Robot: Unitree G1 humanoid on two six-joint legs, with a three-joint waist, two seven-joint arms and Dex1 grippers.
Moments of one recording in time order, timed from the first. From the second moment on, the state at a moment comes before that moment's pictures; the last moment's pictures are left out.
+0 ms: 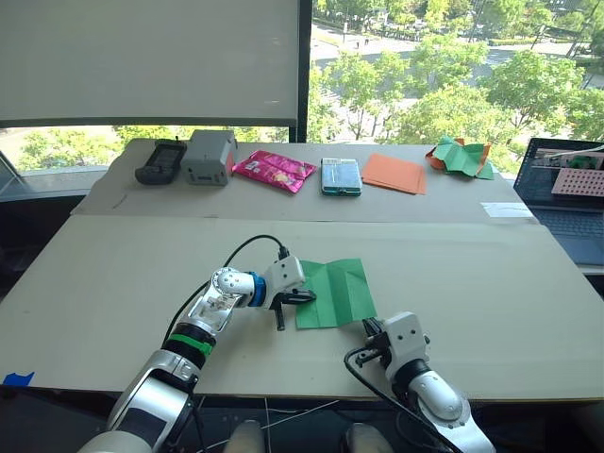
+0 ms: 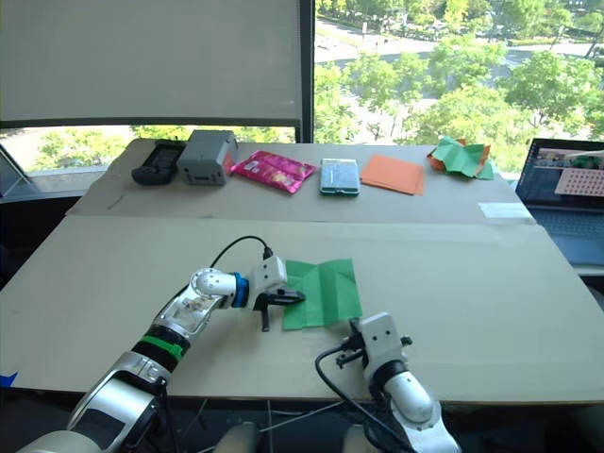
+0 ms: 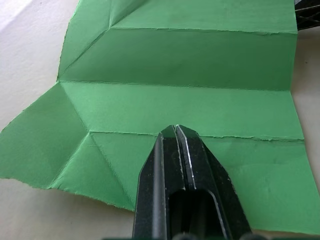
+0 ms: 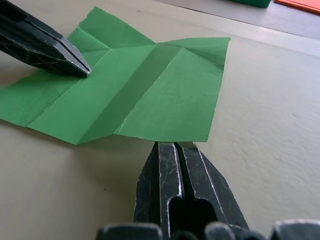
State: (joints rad) left arm -0.62 0.34 -0.36 0.51 -0.01 0.07 -1.05; right arm 0.23 -0.22 0.18 -0.35 0.00 0.22 0.21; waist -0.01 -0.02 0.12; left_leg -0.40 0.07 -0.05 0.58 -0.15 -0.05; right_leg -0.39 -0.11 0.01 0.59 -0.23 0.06
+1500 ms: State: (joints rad) left arm -0.54 0.37 -0.26 0.38 -0.13 0.29 -0.97; right arm -0.14 -0.24 0.30 -0.08 0.06 0.25 0.53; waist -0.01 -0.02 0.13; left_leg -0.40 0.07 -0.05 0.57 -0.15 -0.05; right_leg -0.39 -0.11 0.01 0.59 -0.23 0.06
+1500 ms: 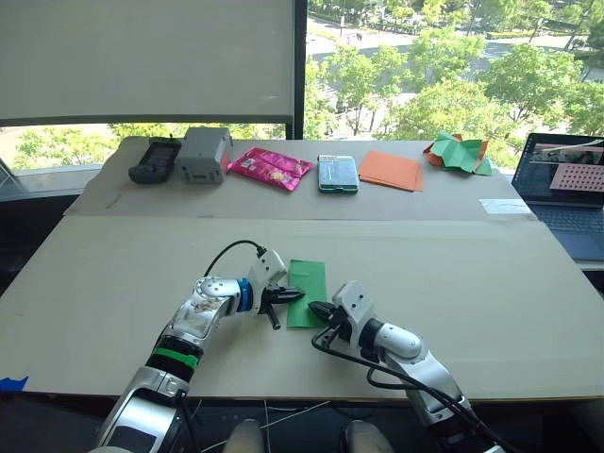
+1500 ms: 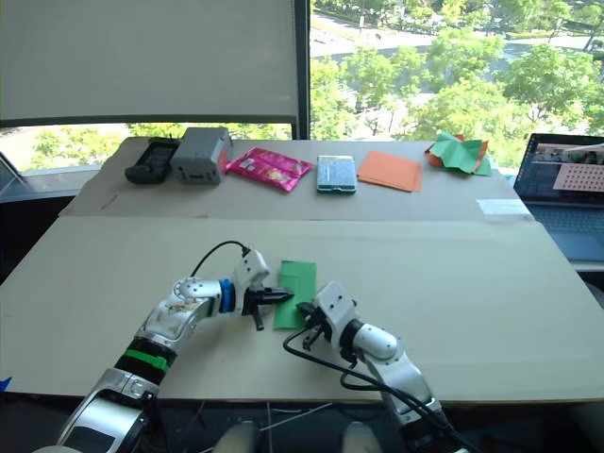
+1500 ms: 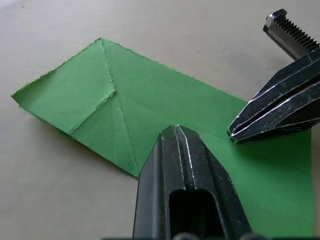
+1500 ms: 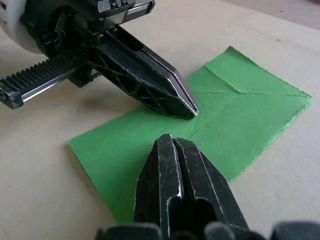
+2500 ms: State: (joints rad) left arm -0.49 0.38 -0.27 0.33 -0.11 0.25 -0.99; right arm -0.54 -0.31 0.24 0.41 0.01 0.15 0.63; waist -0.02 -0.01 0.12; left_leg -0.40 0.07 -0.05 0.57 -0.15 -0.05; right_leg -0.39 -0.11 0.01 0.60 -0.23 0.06
